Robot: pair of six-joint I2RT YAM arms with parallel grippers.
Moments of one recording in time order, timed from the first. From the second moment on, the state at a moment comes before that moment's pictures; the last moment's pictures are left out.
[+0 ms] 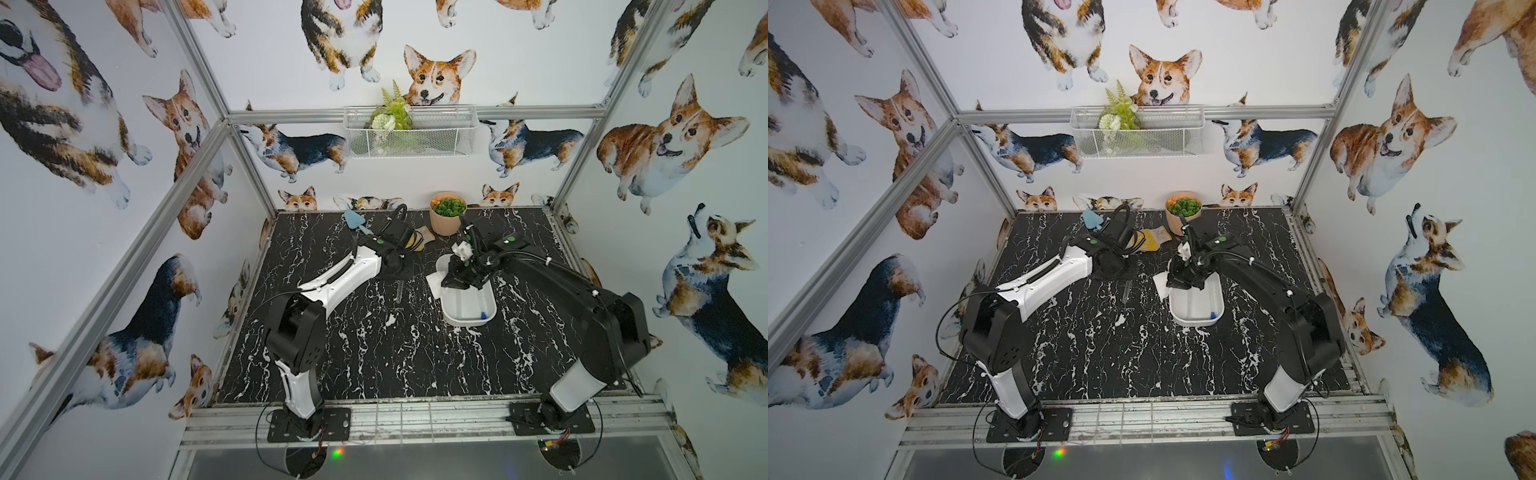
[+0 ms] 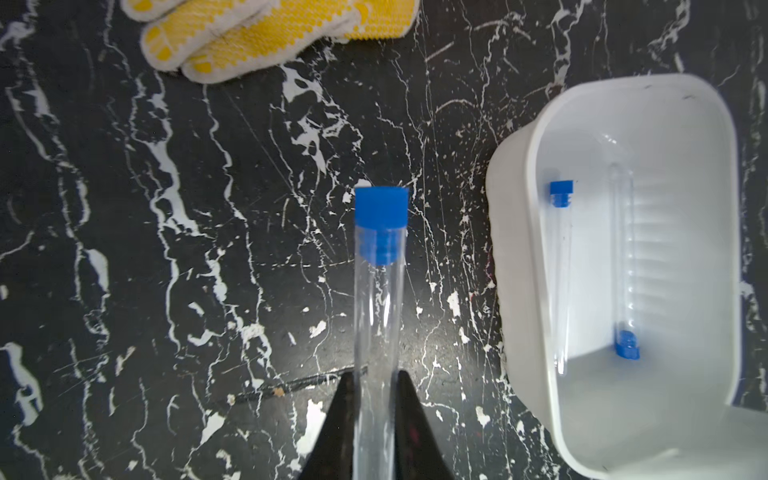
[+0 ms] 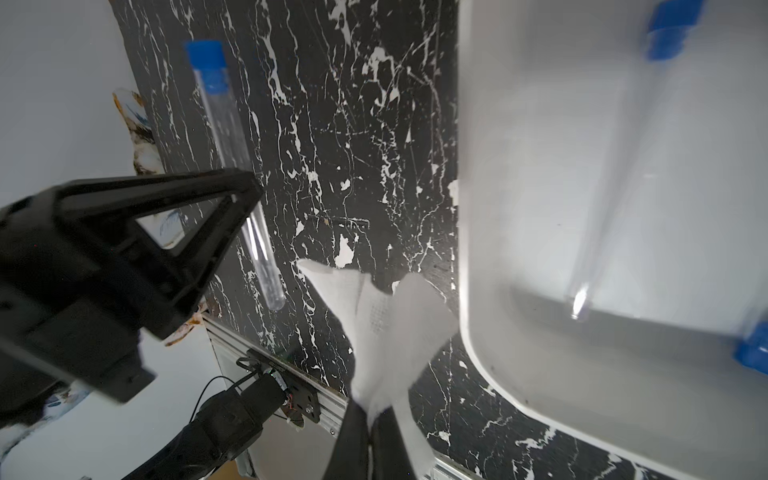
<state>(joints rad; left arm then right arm) -0.59 1.79 1.51 -0.83 0.03 -0.49 0.59 1.69 1.43 -0.88 -0.46 0.73</state>
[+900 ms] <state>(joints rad) -0.51 1.68 1.46 -0.89 0.34 -0.56 0.67 1.78 1.47 -0.65 -0.57 0.93</state>
